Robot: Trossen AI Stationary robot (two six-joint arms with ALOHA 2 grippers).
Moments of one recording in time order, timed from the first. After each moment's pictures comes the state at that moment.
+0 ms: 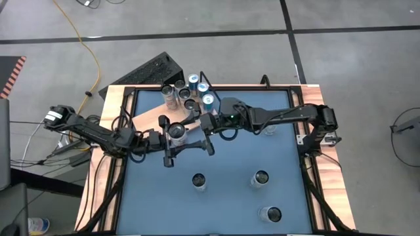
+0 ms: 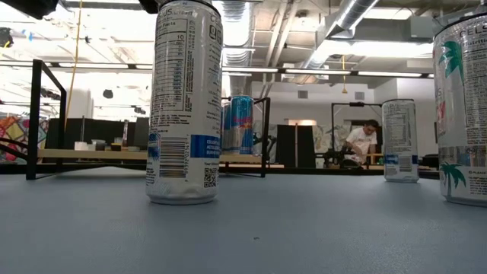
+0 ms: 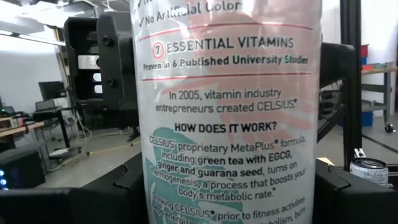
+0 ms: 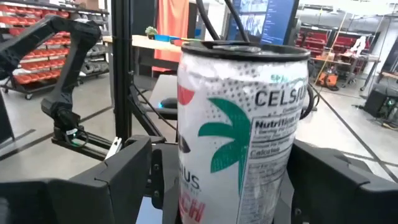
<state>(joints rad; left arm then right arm) -0.27 1.08 0.50 0.95 -0.43 0.28 0.00 1.77 1.56 0.22 -0.33 -0.13</state>
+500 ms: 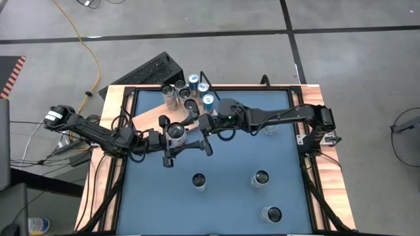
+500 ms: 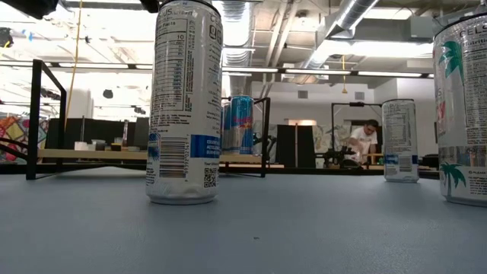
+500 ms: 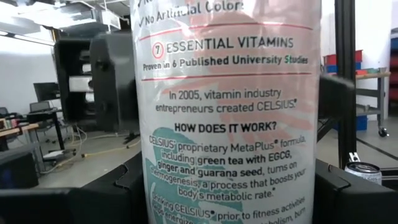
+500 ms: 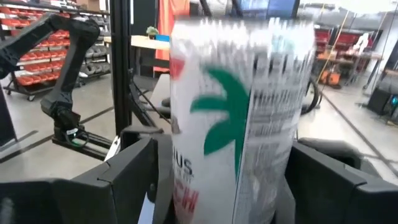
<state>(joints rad) -0.27 1.08 0.50 0.96 -0.41 0.26 -0.01 1.79 1.56 0.25 -0.33 -0.12</state>
